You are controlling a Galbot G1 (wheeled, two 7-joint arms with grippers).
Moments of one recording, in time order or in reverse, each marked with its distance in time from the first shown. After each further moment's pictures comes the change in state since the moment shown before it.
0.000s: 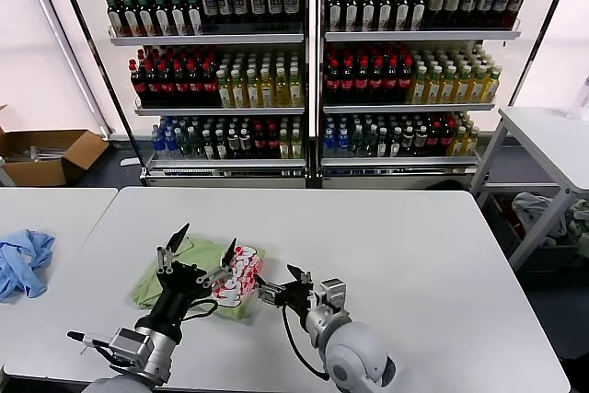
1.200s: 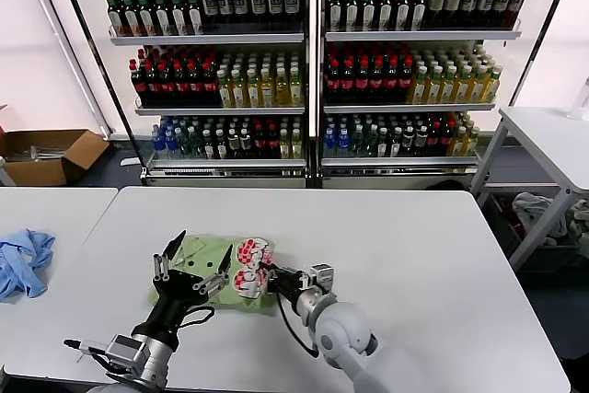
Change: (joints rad) left arm 0.044 -0.019 -0.023 0.001 0.000 -0.013 0.010; right arm 0.068 0.033 0.028 -0.154 0.042 0.028 -0.101
